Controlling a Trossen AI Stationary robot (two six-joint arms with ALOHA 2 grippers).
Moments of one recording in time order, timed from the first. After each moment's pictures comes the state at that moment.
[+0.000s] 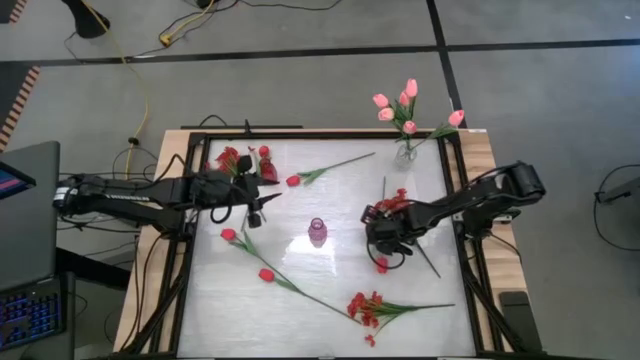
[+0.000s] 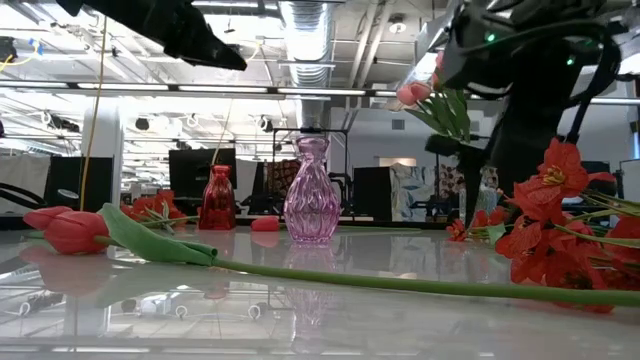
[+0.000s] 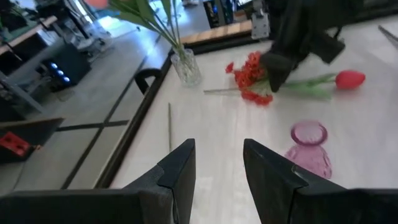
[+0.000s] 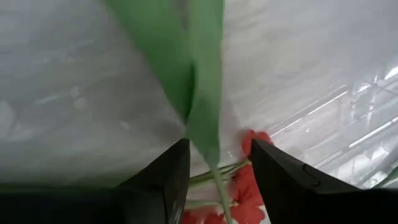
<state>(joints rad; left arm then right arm) 0.05 0.92 0.66 -0.10 -0.27 0.22 0.17 1.56 0.76 -0.55 0.39 -1.03</state>
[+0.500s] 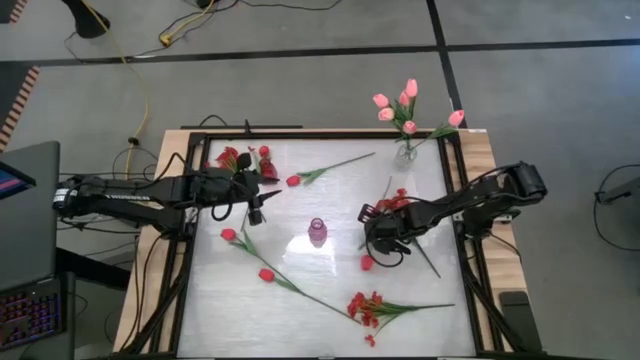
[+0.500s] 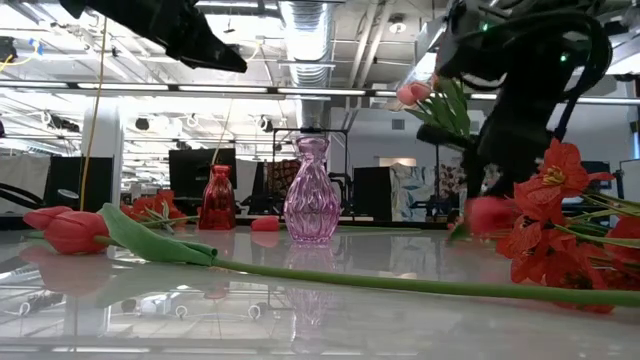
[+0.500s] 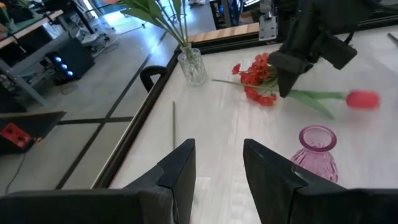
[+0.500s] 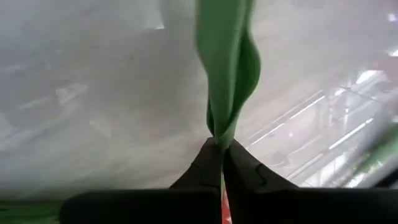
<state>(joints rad) 0.08 0.92 0.66 -0.10 -0.26 0.19 0.16 1.53 0.76 -0.47 0.39 -1.07</state>
